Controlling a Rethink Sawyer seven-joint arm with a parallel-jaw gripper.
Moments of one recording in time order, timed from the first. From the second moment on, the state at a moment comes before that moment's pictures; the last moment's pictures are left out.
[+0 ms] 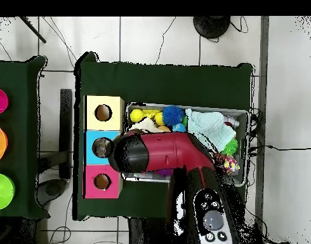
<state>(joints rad) -0.26 -0.86 0.19 1.75 -0.24 0.61 1.80</state>
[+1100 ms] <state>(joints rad) -0.20 -0.66 0.10 1.77 -0.25 0.38 1.80</state>
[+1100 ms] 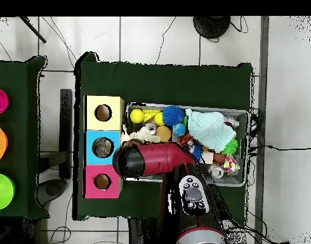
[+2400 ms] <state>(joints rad) -0.53 -0.51 0.24 1.81 -0.45 0.12 1.80</state>
